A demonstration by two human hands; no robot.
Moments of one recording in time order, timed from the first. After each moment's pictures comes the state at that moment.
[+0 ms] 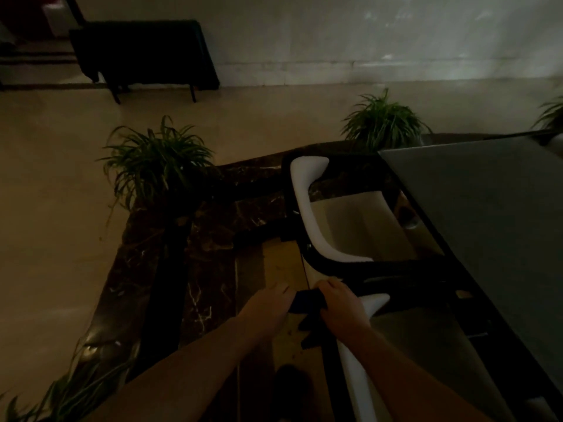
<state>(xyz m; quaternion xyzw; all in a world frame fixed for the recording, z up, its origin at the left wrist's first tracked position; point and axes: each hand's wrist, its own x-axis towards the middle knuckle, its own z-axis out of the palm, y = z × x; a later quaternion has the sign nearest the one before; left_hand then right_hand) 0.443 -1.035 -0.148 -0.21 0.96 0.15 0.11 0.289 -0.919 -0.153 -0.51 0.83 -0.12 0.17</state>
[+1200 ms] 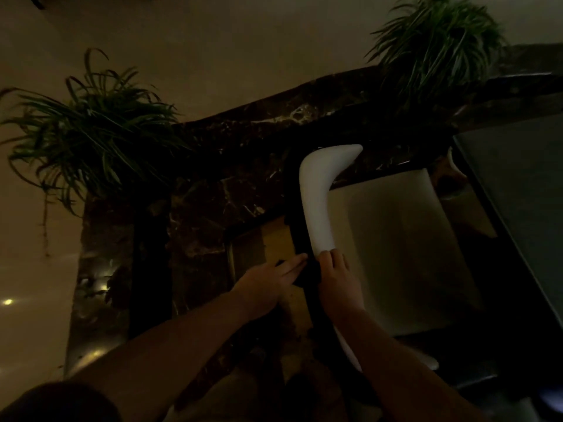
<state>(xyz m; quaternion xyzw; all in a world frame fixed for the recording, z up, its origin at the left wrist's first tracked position) 0.251 -1.361 -0.257 -0.09 0.97 0.15 0.16 0.108 -1.233 -0.254 -0.47 0.85 -0.13 0.17</state>
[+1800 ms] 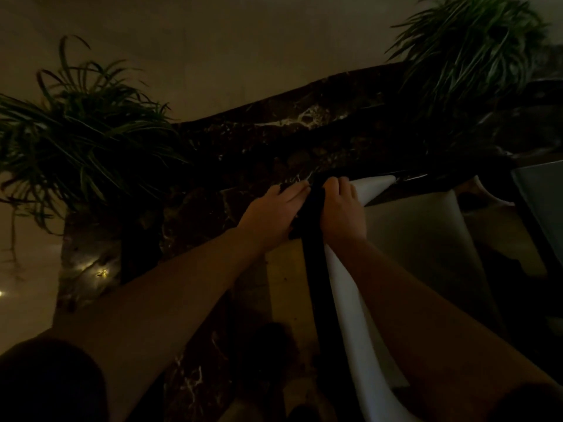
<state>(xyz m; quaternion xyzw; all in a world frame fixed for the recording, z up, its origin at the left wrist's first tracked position) 0.121 -1.558 -0.260 -0.19 0.97 0.14 0.04 -0.013 -1.459 -0.288 -0.47 0.86 -0.19 0.07</state>
